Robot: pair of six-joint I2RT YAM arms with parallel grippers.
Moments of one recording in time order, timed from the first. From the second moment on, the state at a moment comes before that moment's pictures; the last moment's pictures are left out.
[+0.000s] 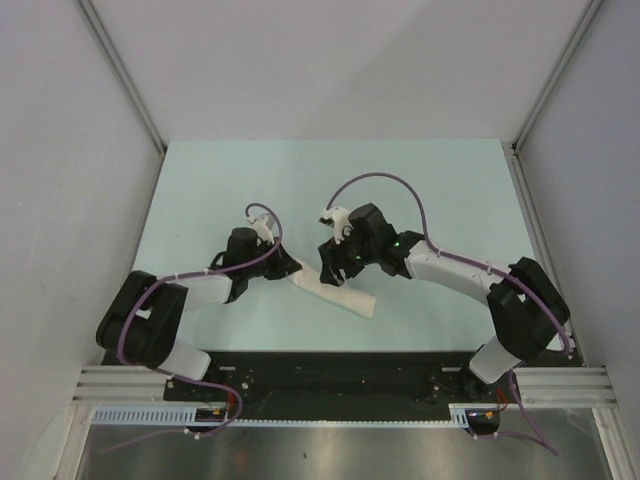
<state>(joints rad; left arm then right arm) -0.36 1.47 0.49 0.39 0.38 -0.56 0.72 1.61 1.05 -0.21 -0.42 0.15</state>
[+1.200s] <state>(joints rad) -0.36 1.56 0.63 0.27 0.38 -0.56 0.97 1.79 1.07 -0.22 0.14 -0.08</state>
